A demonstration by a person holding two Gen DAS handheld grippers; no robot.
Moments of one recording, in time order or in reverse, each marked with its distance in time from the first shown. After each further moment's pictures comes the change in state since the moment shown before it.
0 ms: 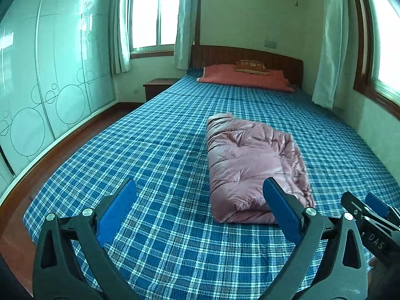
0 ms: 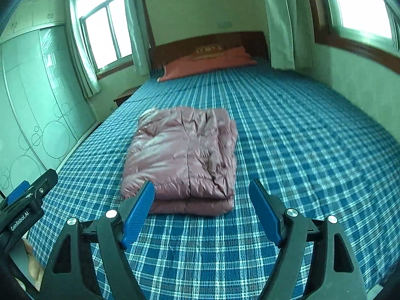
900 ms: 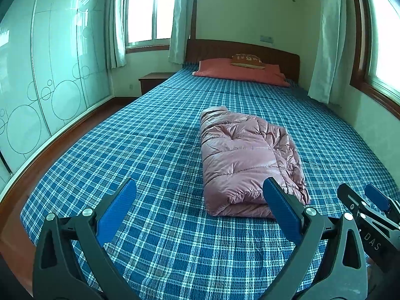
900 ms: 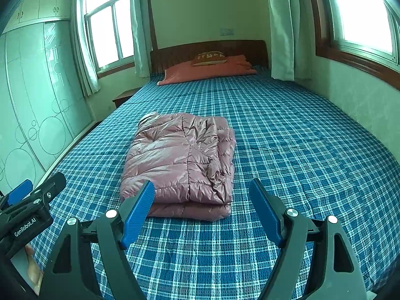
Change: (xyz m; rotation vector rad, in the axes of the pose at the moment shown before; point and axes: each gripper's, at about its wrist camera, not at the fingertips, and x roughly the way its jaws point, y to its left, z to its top) left arm 0.003 -0.007 -0.008 -0.002 0.037 -0.019; right arm -0.001 0.009 0.002 -0.043 -0.030 -0.032
